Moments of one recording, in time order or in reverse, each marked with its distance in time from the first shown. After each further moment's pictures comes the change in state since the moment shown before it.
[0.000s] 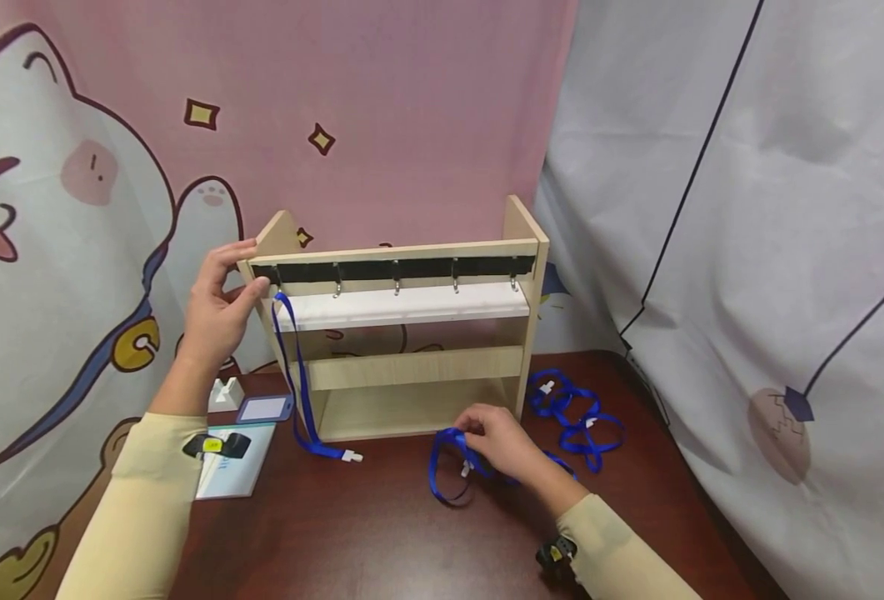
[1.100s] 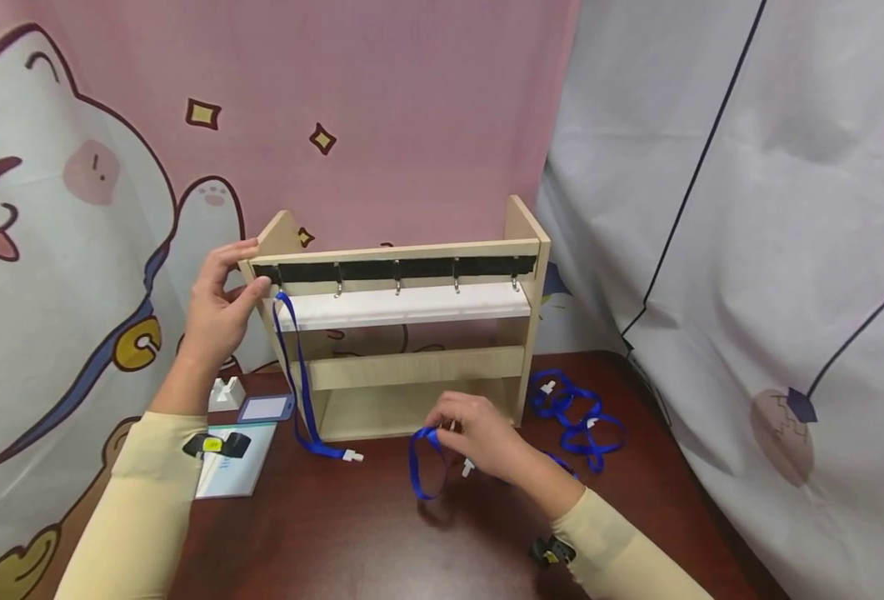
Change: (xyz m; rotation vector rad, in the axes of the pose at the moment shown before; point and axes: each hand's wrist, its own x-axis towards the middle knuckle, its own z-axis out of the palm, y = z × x) left_hand 0.001 0.001 0.001 -0.032 0.007 0.004; right_hand 0.013 -0.077 -0.017 0.033 0.012 -0.328
